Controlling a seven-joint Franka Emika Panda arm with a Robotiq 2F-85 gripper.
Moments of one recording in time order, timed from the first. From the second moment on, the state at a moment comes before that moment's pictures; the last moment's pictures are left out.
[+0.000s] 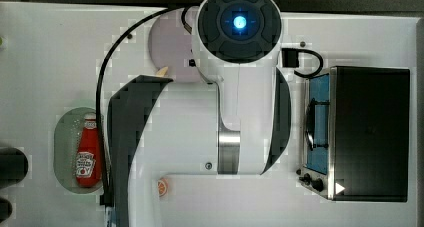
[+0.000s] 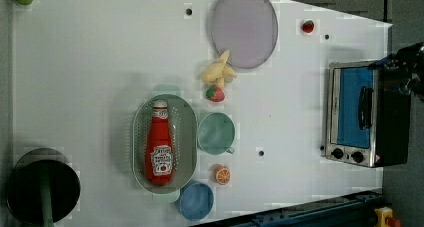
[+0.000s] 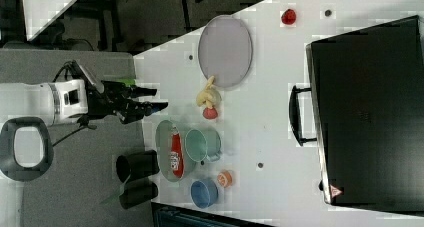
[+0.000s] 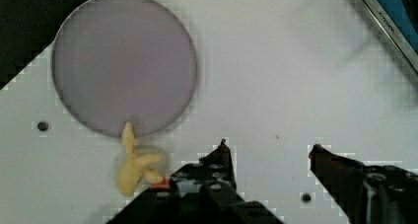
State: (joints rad) arm -0.02 0.02 0.01 -1.79 0.00 0.23 -0.05
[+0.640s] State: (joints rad) arm -0.11 -0.22 0.12 -1.88 0.03 0.11 -0.06
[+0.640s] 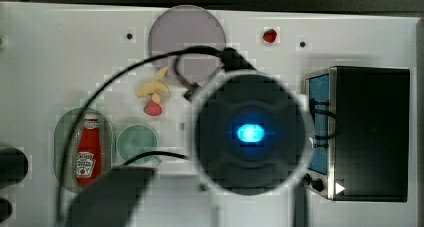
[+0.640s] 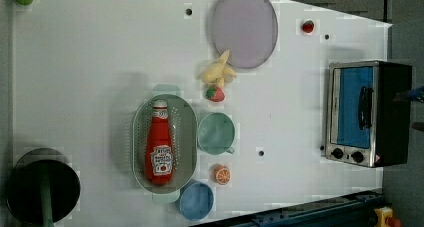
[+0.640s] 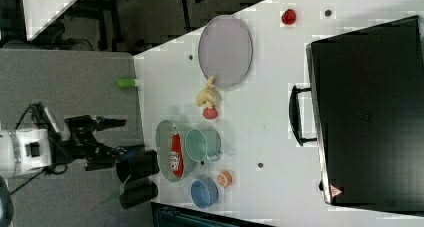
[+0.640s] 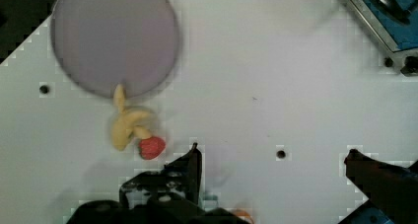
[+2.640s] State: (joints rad) arm 0.07 0.46 0.71 -2.19 -0.28 0.91 0.19
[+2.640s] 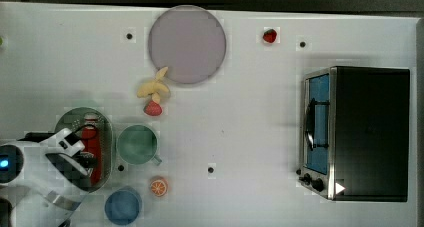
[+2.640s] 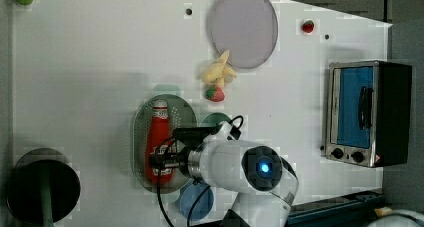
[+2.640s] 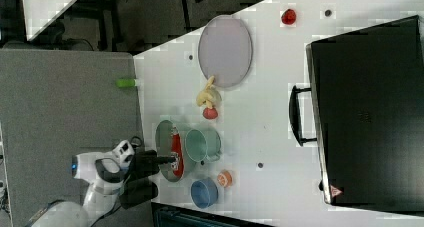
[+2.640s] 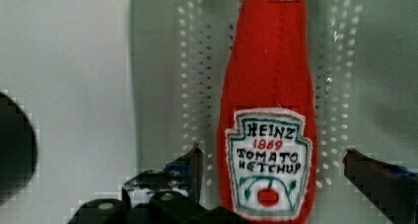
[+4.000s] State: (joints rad) arm 0.06 0.50 0.71 -2.16 -0.25 0.86 0.32
